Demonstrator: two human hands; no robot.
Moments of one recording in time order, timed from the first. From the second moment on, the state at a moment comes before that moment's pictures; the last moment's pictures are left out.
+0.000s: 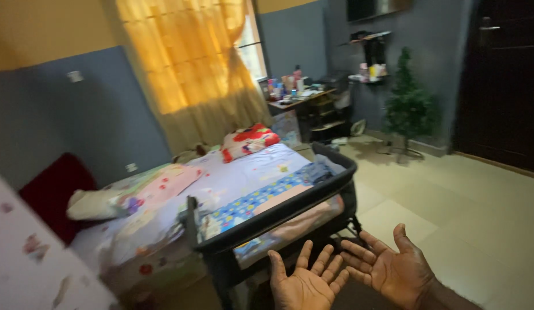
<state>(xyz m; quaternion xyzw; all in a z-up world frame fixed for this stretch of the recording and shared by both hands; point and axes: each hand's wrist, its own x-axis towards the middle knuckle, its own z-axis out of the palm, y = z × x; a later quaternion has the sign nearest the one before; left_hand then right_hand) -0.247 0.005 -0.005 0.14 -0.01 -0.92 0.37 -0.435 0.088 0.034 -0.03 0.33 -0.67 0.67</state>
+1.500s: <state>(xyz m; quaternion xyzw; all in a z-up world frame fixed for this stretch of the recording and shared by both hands) -0.749 -0.401 -0.041 0.07 -0.04 -0.96 0.25 -0.903 -0.270 0.044 0.02 0.35 -0.73 0.59</state>
